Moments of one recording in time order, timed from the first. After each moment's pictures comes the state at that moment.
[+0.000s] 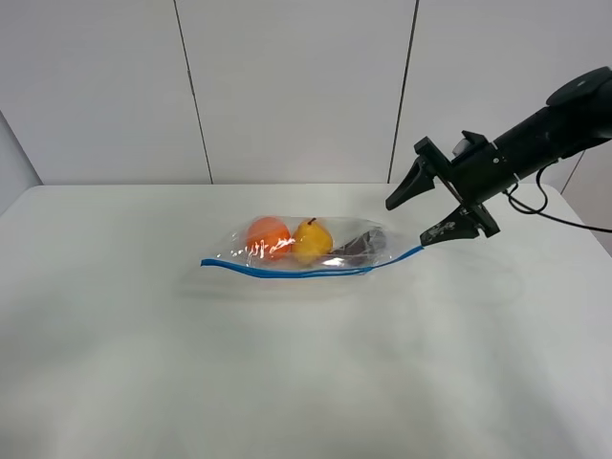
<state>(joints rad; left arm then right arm) 0.00 -0.01 -0.57 -0.11 1.17 0.07 -0.04 1.99 -1.43 0.85 1.20 -0.28</state>
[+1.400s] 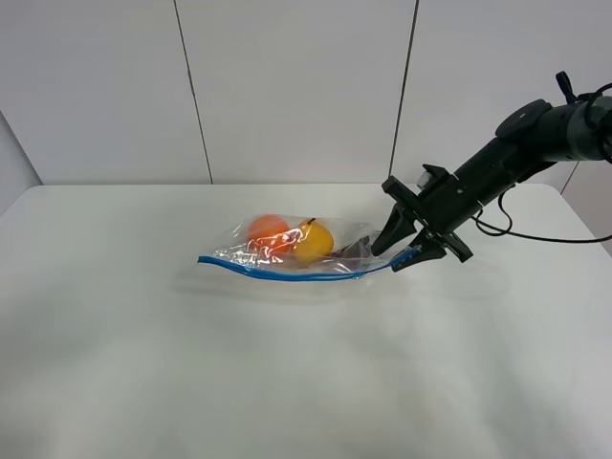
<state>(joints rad) 0.00 -0.01 -0.57 -0.11 1.17 0.07 0.05 2.08 -1.43 0.79 1.21 -0.29</state>
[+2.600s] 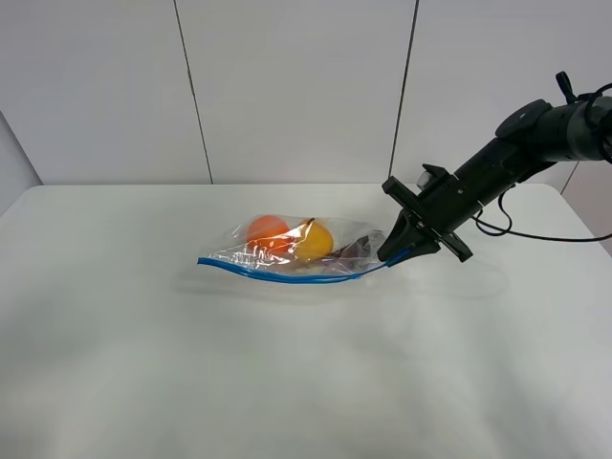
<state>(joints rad) 0.00 -0.01 -0.57 -0.11 1.17 0.07 0.05 2.08 -1.43 0.79 1.21 -0.31</state>
